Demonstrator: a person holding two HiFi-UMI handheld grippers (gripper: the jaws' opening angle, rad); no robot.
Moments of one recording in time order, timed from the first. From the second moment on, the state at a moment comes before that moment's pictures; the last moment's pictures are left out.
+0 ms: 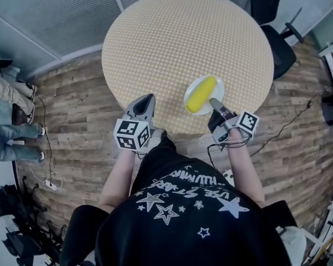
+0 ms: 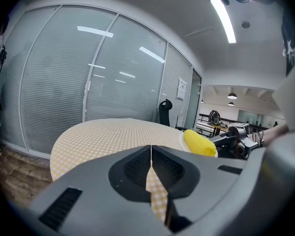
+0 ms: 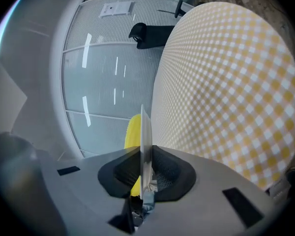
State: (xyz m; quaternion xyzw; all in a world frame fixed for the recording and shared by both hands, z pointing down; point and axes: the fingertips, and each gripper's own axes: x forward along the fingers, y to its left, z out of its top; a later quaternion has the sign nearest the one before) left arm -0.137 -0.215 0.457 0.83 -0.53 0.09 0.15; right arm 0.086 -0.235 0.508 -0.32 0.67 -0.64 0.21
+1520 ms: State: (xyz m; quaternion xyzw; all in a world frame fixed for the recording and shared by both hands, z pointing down) left arm -0.220 -0.490 0.539 0.85 -0.48 0.13 0.20; right arm -0.034 -0.510 0.564 -0.37 0.64 -0.64 0.20
